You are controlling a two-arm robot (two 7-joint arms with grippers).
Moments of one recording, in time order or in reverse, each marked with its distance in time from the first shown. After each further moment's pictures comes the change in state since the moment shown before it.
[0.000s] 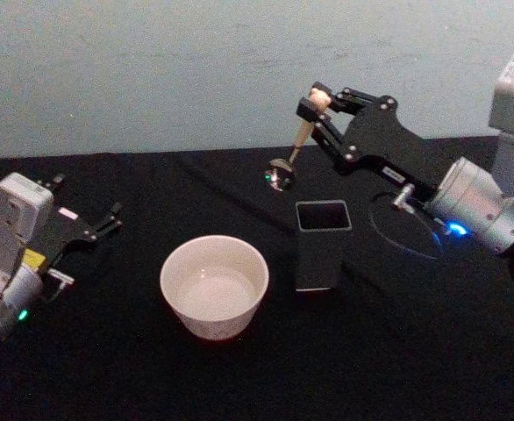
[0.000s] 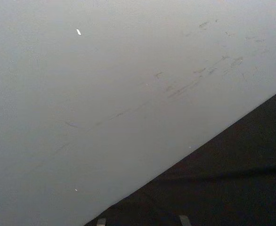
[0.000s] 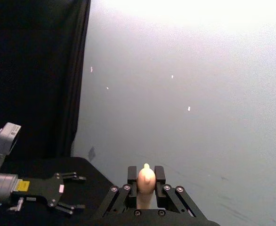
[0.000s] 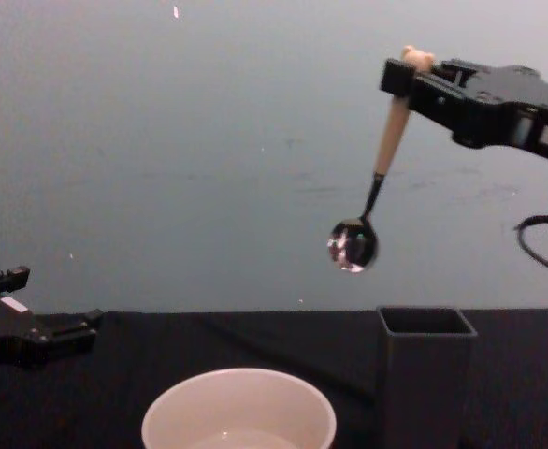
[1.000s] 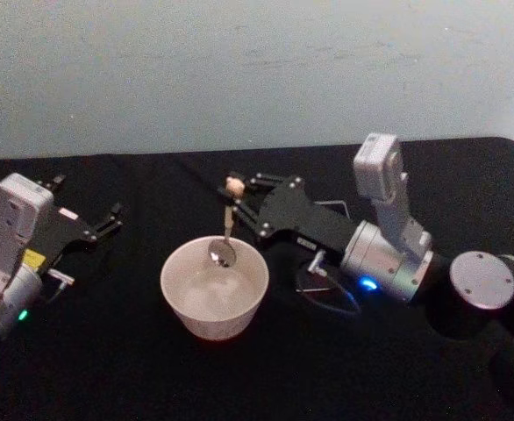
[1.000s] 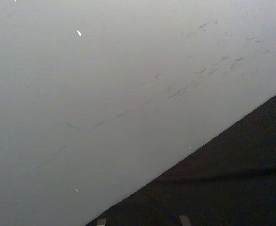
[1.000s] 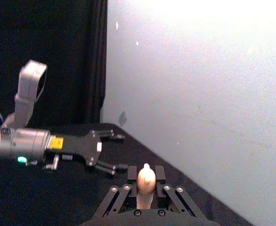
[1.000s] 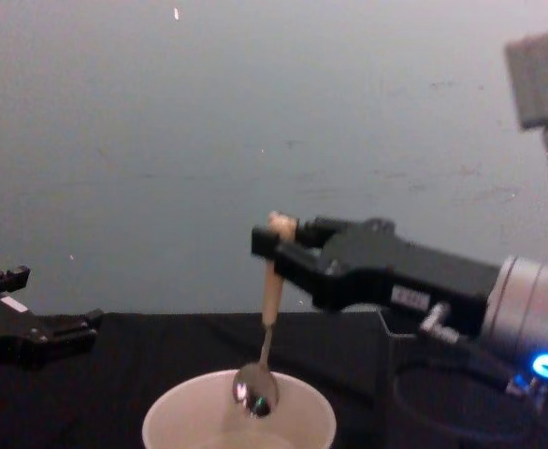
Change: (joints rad) left arm 0.000 0.000 0.000 0.000 0.000 0.000 0.000; right arm 0.032 -0.146 -0.145 0.201 -0.141 0.000 0.006
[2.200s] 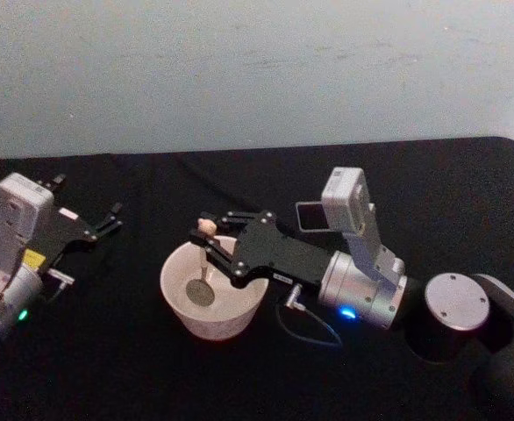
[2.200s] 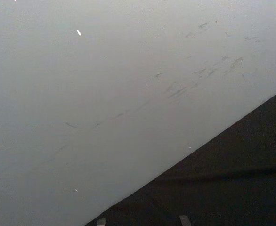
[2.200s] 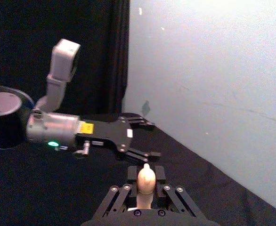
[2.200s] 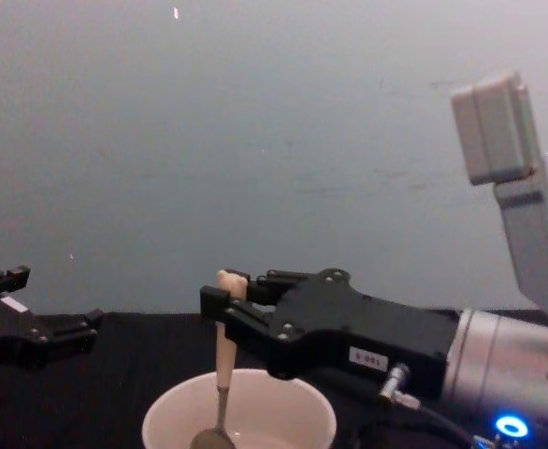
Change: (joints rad) left arm 0.000 0.000 0.000 0.000 0.000 0.000 0.000; right arm -0.008 -0.009 -0.067 0.019 -0.002 -0.003 0.032
